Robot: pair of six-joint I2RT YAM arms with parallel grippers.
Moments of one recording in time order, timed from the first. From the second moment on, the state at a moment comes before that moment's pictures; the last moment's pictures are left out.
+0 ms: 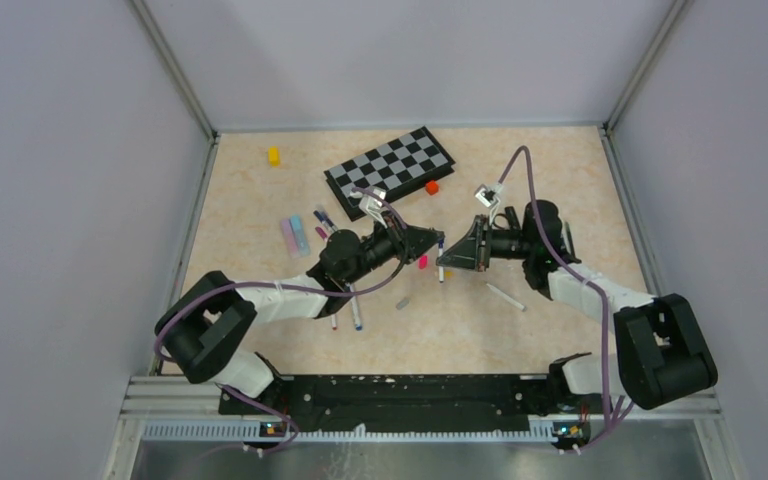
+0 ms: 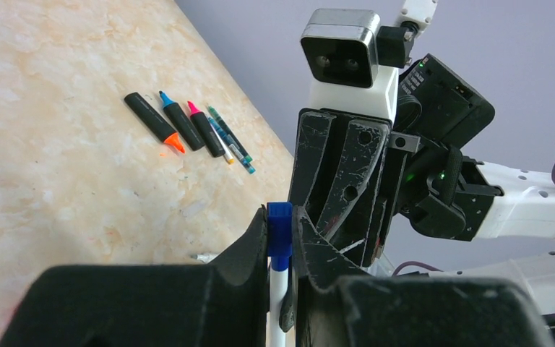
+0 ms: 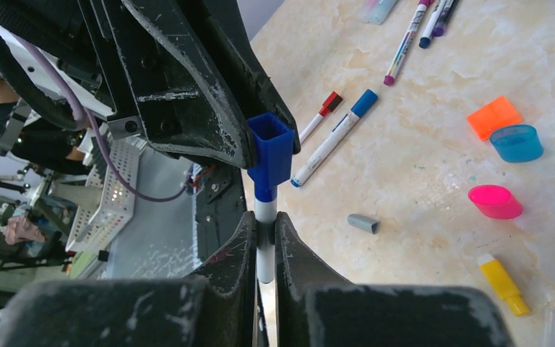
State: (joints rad) left arm -0.80 1.49 0.62 1.00 0.19 -0.84; right arm 0.32 1.30 0.55 0.55 -1.09 0.58
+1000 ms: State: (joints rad) left arm -0.79 1.50 0.70 0.77 0.27 -0.75; right arm 0.32 1.30 0.66 0.20 -1.08 0.26
